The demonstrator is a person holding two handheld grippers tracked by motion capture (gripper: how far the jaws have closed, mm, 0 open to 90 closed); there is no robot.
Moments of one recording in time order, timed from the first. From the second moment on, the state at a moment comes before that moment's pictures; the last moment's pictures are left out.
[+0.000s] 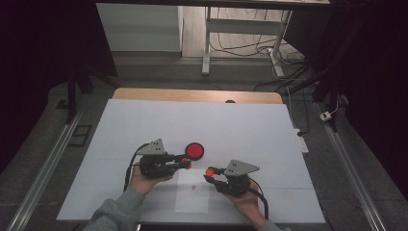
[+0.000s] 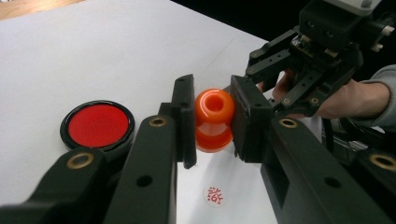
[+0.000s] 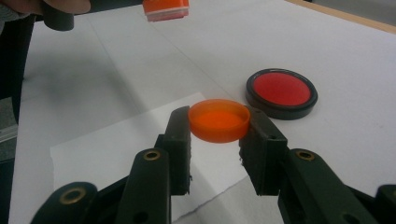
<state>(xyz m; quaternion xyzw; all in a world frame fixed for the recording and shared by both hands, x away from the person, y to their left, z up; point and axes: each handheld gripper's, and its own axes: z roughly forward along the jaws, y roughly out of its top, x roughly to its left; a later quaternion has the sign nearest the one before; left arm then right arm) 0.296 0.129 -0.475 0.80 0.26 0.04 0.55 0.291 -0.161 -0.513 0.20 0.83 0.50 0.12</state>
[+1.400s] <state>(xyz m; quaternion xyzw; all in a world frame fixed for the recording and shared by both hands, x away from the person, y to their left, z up) 0.294 0.108 -0.482 0.81 0.24 0.01 0.54 0.292 -0.121 -0.514 0.17 0.83 0.52 0.10</state>
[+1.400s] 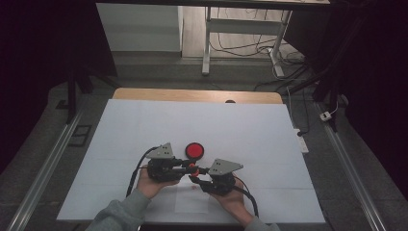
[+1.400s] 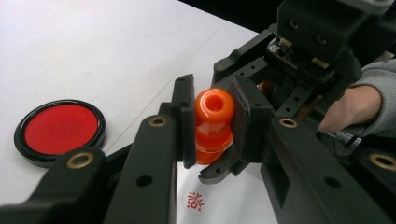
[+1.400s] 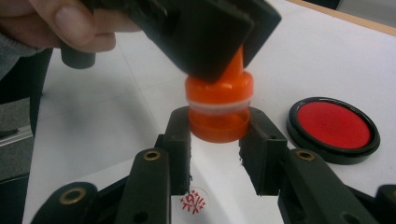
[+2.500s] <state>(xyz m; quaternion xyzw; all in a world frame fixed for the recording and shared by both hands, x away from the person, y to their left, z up) 0.293 0.108 -0.487 0.81 0.24 0.02 0.53 0.290 -0.119 -0.509 0.16 0.84 0.51 0.12</state>
